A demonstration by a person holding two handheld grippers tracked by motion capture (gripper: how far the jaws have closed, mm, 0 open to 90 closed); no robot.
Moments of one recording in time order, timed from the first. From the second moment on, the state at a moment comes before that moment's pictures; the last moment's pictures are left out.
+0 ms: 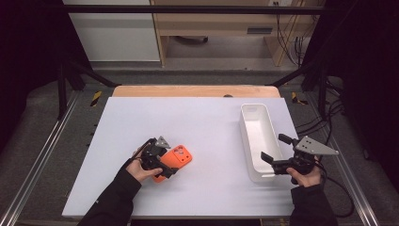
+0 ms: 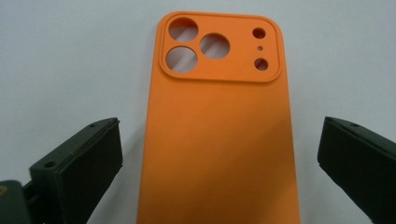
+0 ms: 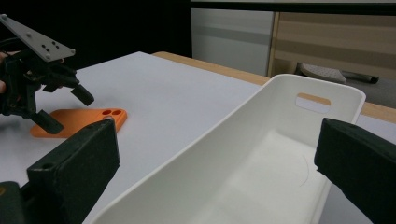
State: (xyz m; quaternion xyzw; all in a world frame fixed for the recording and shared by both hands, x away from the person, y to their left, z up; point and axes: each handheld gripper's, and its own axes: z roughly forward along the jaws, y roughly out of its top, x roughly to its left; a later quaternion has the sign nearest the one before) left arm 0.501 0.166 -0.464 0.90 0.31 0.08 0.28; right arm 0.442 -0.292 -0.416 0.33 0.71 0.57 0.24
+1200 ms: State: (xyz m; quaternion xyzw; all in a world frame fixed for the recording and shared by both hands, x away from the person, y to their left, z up) left arm 0.502 0.160 -0.468 0.92 0.30 0.09 0.24; right arm 0.442 -0.292 -0.416 0.33 0.71 0.57 0.24
